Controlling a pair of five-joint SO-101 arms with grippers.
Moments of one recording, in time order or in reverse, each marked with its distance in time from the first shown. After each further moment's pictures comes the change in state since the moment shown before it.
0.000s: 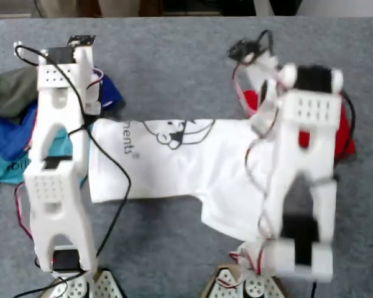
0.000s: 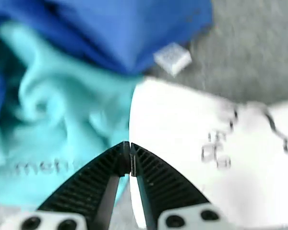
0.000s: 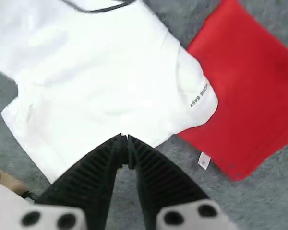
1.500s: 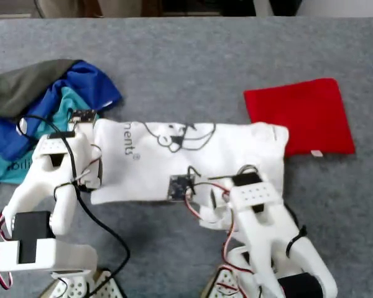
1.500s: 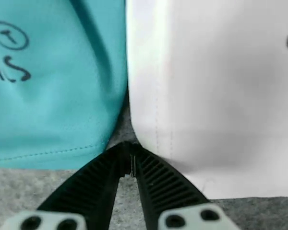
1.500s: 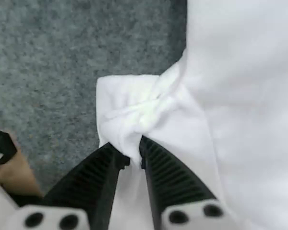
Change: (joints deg) left arm -1.9 -36.7 82.5 -40.6 -2.2; right arm -17.3 -19.6 71.6 -36.4 19.9
